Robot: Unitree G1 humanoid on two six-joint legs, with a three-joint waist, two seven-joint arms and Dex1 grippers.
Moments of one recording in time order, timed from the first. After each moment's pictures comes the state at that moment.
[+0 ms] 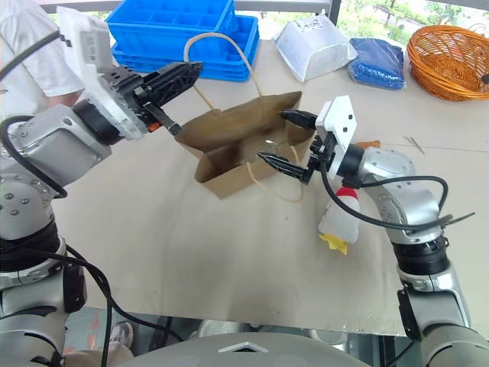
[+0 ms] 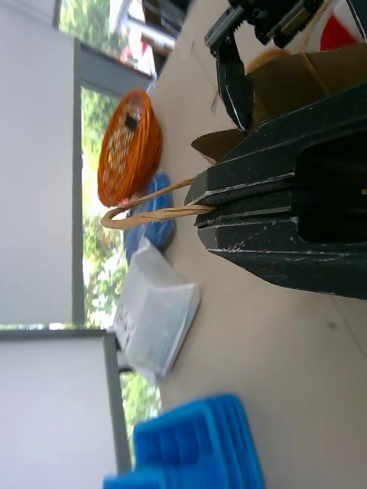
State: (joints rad) left arm -0.63 0.84 0.23 -0.51 -1.13 0.91 -0.13; right arm -0.56 -0.37 0.12 -0.14 0.45 0.30 0.81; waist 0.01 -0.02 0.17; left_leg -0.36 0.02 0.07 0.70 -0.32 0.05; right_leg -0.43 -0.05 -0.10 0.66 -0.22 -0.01
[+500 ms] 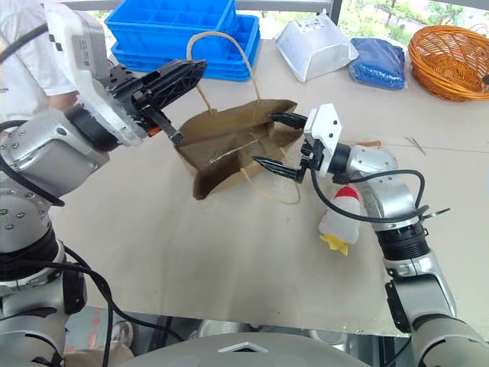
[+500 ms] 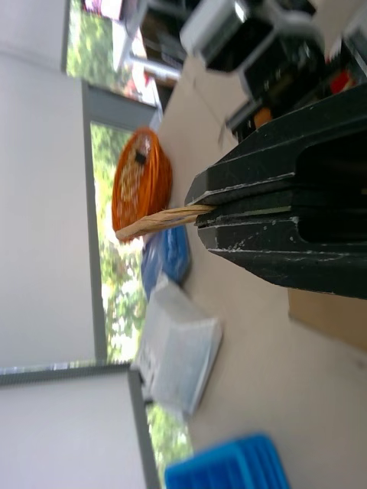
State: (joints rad) left arm -0.60 0.68 0.21 -0.61 -1.24 0.91 -0.09; right arm -0.48 -0.46 0.13 -0.08 0.36 0.15 0.93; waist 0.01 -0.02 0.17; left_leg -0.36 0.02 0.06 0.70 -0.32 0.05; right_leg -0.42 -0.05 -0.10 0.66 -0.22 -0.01
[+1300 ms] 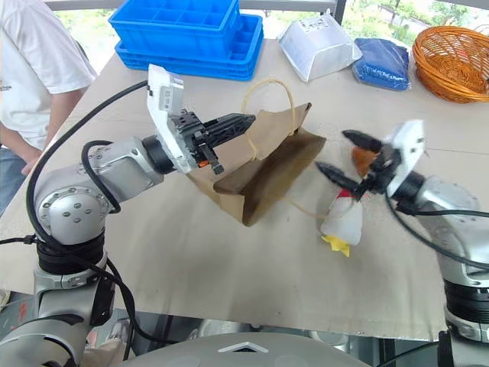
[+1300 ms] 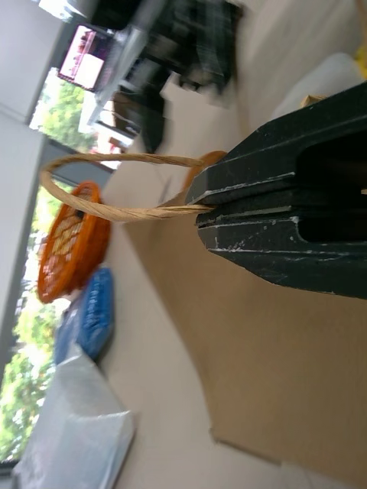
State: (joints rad) left arm -0.56 0.59 0.01 -0.46 -1.07 0.91 -0.27; right arm -0.18 -0.58 -0.28 -0.45 0.78 0.55 0.68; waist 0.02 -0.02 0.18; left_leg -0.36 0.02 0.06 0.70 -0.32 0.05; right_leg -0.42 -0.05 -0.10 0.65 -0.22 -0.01
